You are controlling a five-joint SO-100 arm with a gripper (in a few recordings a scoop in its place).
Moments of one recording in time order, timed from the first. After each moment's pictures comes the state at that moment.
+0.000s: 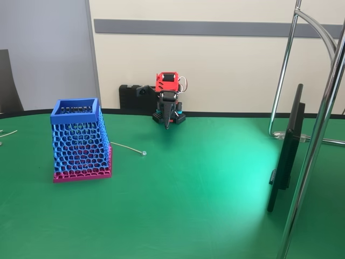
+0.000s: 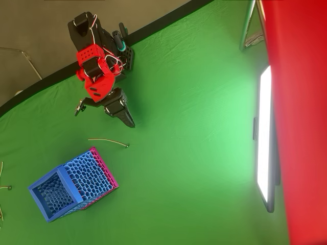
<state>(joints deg) -0.6 190.1 176.2 50.1 -5.1</state>
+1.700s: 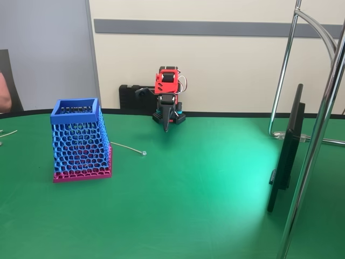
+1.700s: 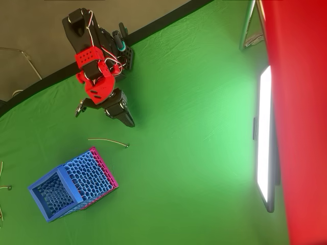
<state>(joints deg) 1.0 173.0 171.4 44.8 -0.6</state>
